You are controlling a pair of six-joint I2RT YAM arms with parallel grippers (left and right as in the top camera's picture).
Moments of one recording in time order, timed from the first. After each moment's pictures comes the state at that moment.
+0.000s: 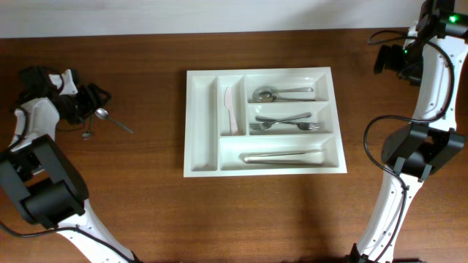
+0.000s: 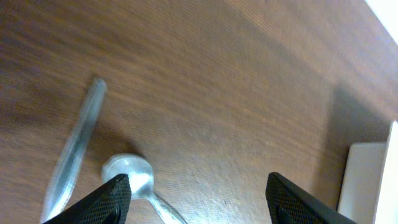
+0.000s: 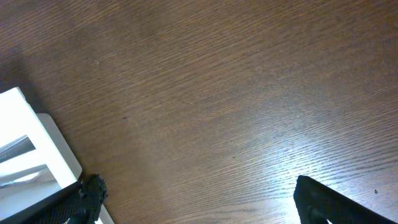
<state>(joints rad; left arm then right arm) 0.46 2.17 1.63 -0.60 0.52 -0.10 -0.32 2.52 2.73 -1.55 -0.01 0.07</state>
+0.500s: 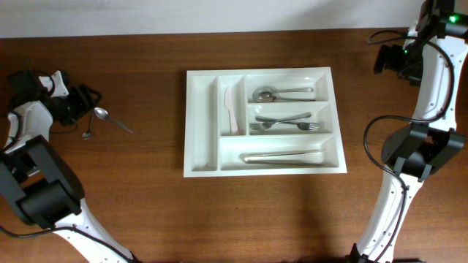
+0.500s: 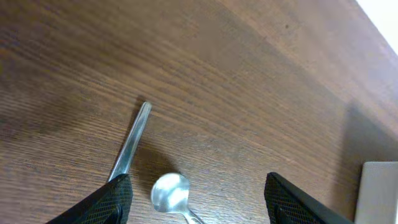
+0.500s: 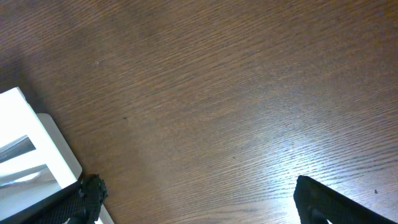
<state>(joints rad) 0.50 2.19 1.64 -0.56 0.52 -0.09 -0.32 2.52 2.73 -1.55 -0.01 0.07</state>
